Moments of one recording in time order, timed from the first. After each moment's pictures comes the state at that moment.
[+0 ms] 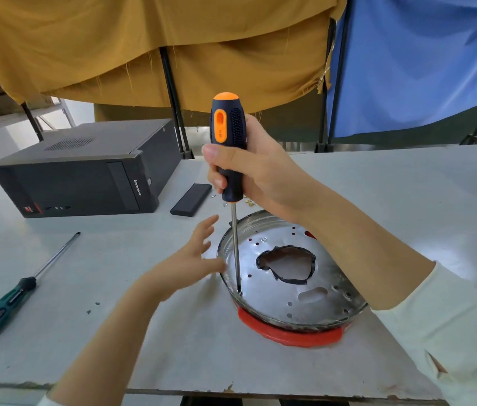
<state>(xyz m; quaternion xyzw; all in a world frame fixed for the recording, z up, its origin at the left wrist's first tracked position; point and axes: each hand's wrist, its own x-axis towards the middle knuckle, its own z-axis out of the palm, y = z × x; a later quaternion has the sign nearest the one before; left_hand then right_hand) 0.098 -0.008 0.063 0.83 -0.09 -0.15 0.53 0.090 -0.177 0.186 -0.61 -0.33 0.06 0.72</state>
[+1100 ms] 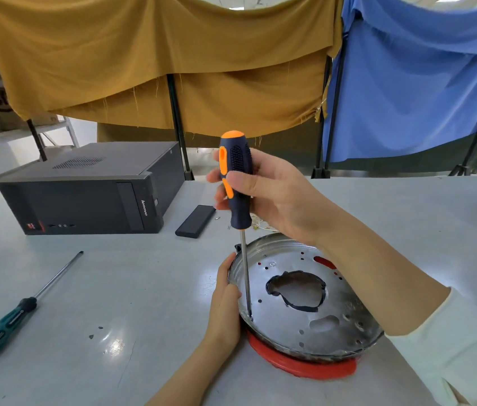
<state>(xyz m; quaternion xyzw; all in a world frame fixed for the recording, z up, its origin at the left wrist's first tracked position) 0.101 -0.064 -0.008 0.65 0.01 0.01 0.76 0.095 -0.176 0.192 -0.59 -0.36 0.09 0.72</state>
